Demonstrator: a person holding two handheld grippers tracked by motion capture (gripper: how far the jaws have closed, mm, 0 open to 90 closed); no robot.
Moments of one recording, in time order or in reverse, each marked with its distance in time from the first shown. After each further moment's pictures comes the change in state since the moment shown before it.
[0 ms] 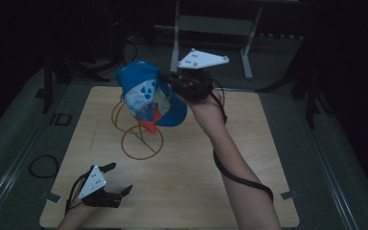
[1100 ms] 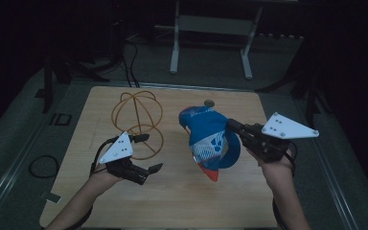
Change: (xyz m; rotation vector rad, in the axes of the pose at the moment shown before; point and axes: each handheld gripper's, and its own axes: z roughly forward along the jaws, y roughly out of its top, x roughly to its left) left arm -0.010 0.134 0.033 -0.113 -0.236 0.092; right arm -0.004 -0.112 -0.167 -0.024 -0.088 0.013
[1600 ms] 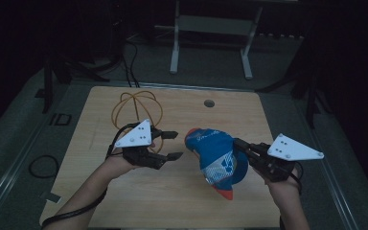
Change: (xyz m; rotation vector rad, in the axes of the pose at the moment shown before) left arm 0.001 0.052 0.029 -0.026 -0.184 0.073; right arm 0.011 -0.037 -0.024 0.044 0.005 0.013
